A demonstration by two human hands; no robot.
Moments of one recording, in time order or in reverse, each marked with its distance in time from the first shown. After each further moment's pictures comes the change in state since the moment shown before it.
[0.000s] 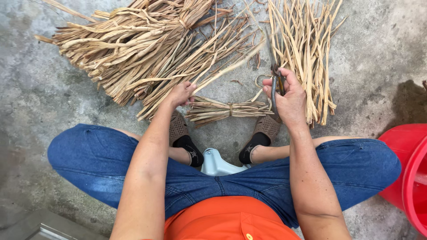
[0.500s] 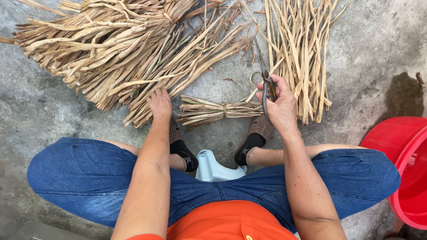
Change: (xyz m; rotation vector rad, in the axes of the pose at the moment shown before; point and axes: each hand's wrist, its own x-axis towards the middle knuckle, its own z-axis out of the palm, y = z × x) left_hand 0.074 -0.115 0.018 1.121 0.530 -0.070; right_hand 0.028 0.033 0.015 -0.161 0.006 0.080
